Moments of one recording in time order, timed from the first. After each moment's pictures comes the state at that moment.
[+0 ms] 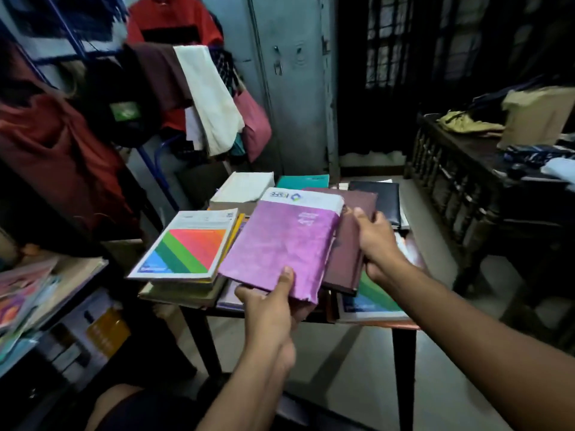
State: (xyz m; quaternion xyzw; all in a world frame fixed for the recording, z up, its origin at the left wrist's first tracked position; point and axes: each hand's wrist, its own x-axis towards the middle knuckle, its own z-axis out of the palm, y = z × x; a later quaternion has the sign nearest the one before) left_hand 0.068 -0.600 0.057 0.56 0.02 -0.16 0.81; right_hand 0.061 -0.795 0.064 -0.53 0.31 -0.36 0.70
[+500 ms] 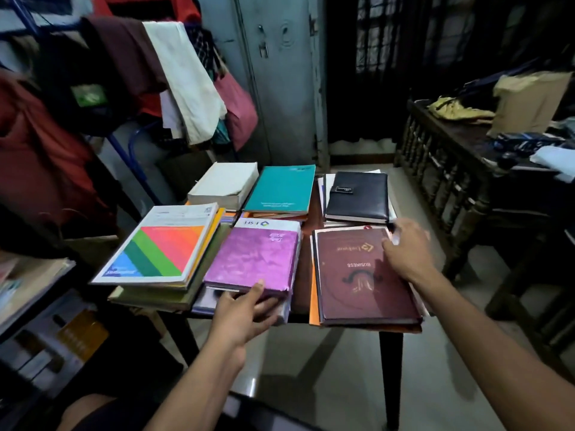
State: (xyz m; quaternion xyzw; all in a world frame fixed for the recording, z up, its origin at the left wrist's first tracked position) left_hand 0.118 -0.599 0.020 0.64 0.04 -0.28 0.71; right_hand 0.005 -0.885 0.010 -0.83 0.41 -0.23 0.28
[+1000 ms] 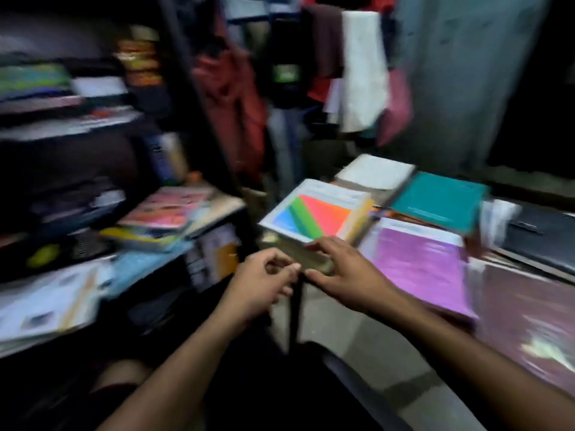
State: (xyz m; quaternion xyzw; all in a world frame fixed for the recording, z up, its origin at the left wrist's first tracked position) left_hand 0.156 -0.425 0.069 0.82 -0.11 -0.09 0.56; right_hand 0.139 -0.614 0.060 -0.93 -0.13 -0.11 0.33
